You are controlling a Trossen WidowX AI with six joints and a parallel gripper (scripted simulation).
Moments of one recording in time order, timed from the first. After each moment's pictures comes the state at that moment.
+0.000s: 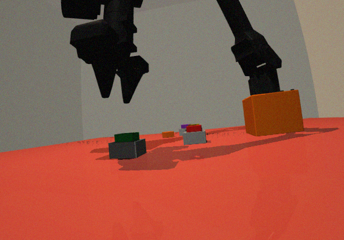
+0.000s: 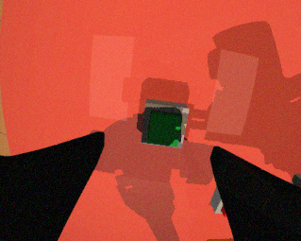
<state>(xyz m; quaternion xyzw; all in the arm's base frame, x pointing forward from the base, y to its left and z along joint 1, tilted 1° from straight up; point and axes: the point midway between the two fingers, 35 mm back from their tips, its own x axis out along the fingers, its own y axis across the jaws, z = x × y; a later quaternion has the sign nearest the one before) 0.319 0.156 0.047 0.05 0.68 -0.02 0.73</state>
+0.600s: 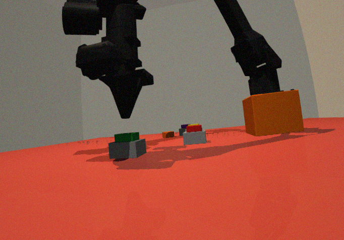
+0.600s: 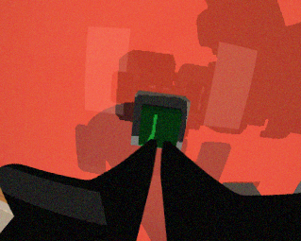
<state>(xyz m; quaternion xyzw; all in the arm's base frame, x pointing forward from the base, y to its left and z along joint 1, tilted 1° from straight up) 0.311 0.153 0.017 0.04 0.69 -0.03 0.72</state>
